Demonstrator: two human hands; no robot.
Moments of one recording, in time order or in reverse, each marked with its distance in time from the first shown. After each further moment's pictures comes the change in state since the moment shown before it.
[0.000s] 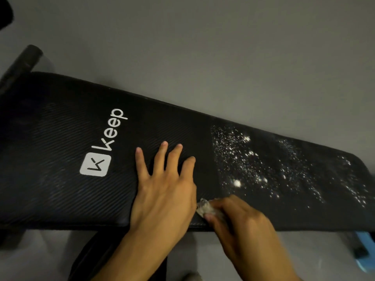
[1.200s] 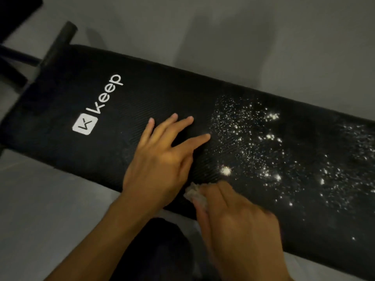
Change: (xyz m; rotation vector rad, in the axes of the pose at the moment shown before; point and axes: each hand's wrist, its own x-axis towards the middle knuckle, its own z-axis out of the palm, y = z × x) left_hand 0.021 0.052 0.028 0.022 0.039 -0.099; right_hand 0.019 0.078 -0.004 -0.062 0.218 -0.376
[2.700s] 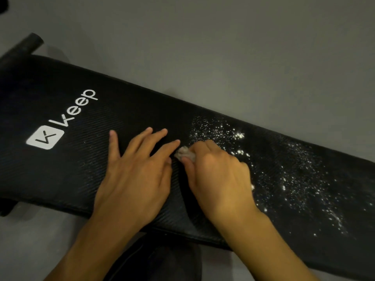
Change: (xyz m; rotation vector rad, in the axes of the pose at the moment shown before) left_hand -0.001 -0.011 0.002 0.012 0.020 -0.076; right_hand 0.071 0.000 0.008 -0.162 -0.078 0.134
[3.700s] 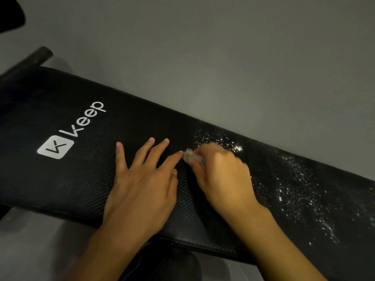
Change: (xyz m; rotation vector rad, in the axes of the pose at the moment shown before) left_hand 0.000 0.002 -0.004 0.016 -0.035 -0.023; right_hand 0.021 0.012 -0.002 0.146 -0.077 0.001
